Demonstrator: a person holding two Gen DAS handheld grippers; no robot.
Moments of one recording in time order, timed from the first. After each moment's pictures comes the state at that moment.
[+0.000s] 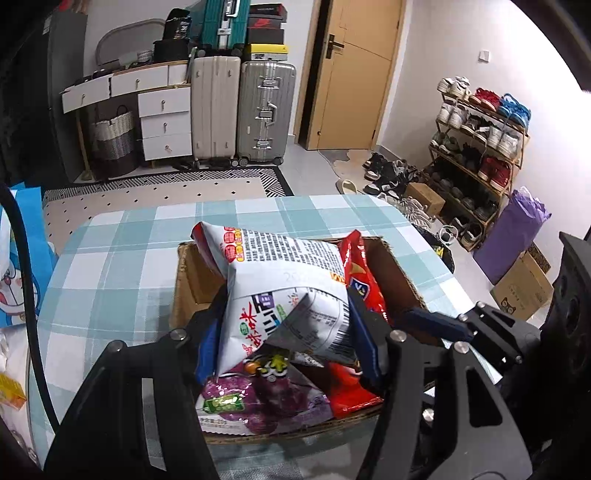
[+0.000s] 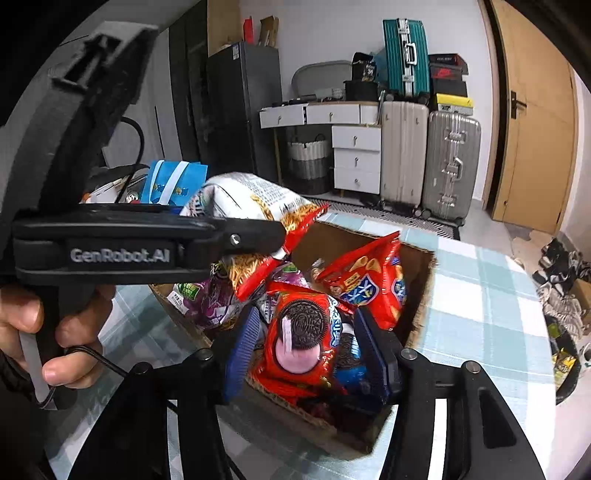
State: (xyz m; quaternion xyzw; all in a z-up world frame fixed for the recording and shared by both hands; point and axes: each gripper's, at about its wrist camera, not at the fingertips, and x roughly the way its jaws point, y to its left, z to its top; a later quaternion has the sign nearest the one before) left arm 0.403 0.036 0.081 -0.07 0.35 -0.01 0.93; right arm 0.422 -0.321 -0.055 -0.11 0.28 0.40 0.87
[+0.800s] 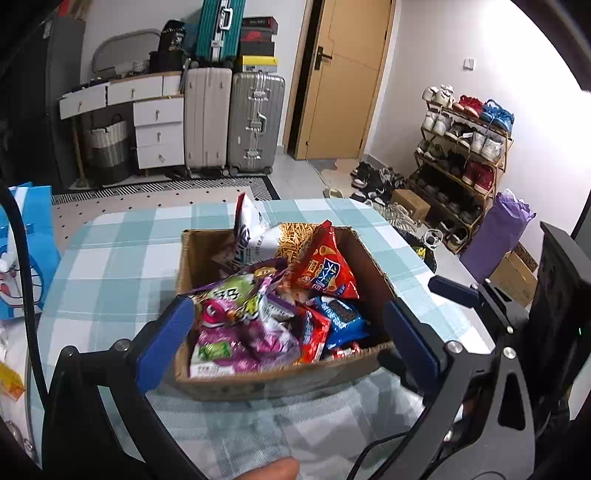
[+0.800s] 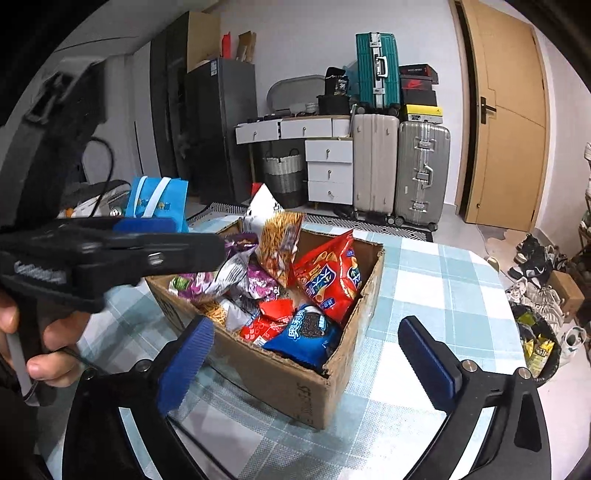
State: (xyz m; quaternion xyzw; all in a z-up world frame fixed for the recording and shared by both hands) left arm 0.343 0.030 0.094 -0.07 0.32 -0.03 0.94; right arm 0.398 -0.356 -0.045 -0.09 0.26 0.35 0.90
